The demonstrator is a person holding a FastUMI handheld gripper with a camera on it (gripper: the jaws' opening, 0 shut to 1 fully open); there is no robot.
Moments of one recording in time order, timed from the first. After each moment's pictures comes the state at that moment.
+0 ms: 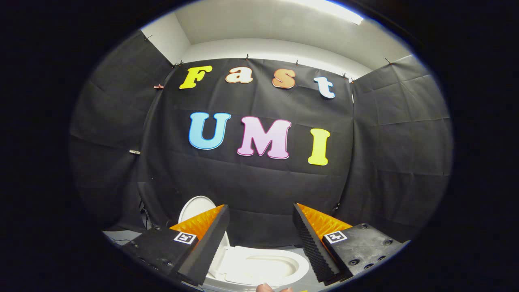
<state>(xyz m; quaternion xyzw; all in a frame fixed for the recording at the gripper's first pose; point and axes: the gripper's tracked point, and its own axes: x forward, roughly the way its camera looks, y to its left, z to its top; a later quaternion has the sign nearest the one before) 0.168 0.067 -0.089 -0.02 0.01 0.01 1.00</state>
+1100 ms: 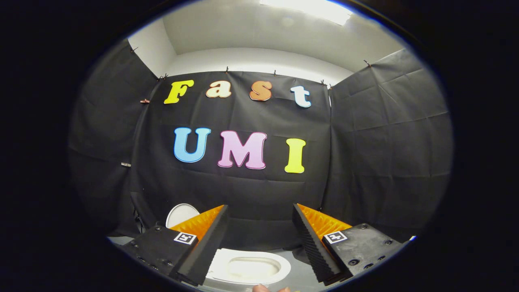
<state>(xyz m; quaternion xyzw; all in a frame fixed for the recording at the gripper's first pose) 0.106 -0.011 -0.043 0.00 -0.02 -0.02 1.00</state>
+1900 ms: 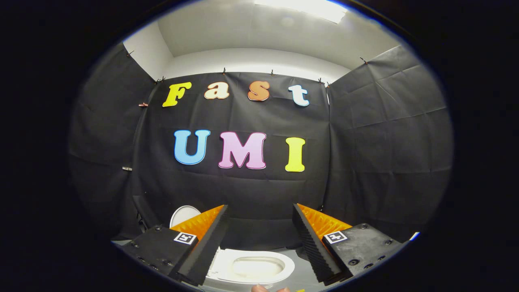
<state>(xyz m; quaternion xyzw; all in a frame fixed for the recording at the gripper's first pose) 0.102 -0.007 -0.040 0.01 -0.02 -0.02 1.00</state>
